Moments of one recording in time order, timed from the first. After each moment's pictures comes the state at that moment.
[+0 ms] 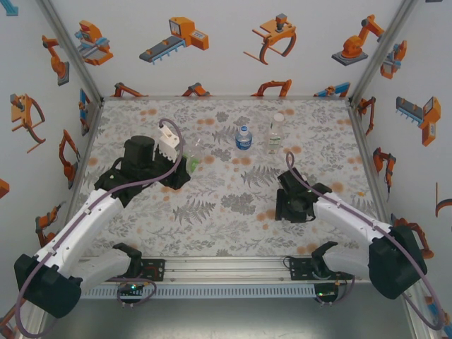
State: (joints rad) left arm -0.50 1.03 0.91 -0.50 0.25 0.07; right arm 0.55 1.16 0.60 -0.70 0.05 0.61
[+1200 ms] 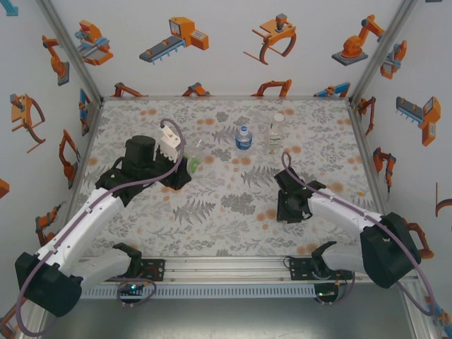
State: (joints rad) left arm -0.50 1.04 0.91 -0.50 0.27 0.07; right arm 0.55 1.25 0.63 -0.68 0.05 0.62
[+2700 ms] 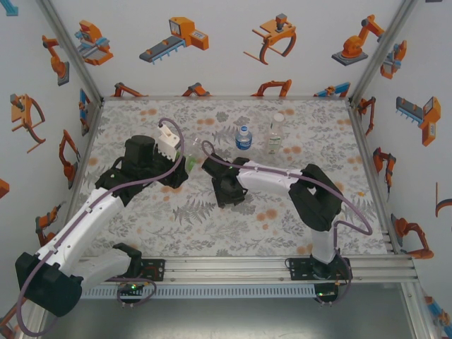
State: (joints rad) left arm -0.49 1.04 0.91 -0.50 0.20 0.08; right arm 0.94 1.92 1.34 -0.74 0.08 0.62
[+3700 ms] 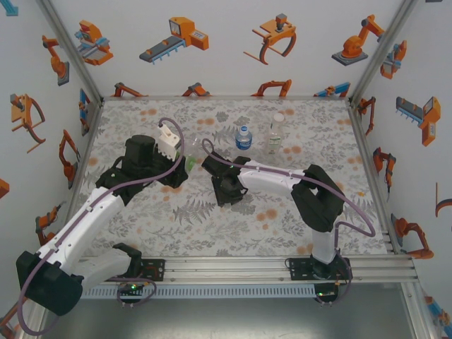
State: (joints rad) left arm -0.48 1.05 0.91 -0.50 0.20 0.08; right arm 0.94 1.91 1.34 -0.72 0.05 0.62
